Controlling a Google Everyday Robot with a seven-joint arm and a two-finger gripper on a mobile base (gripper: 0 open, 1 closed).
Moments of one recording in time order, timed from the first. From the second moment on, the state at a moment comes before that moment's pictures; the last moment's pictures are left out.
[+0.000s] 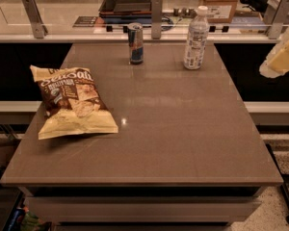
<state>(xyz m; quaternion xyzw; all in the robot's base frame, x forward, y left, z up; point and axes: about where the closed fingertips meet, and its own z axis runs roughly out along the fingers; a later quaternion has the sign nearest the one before) 0.463 -0.220 1.095 -0.51 0.77 -0.13 0.36</state>
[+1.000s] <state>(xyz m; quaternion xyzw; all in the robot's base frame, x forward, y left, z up) 0.477 -0.223 1.089 -0.48 0.78 -0.11 0.40</state>
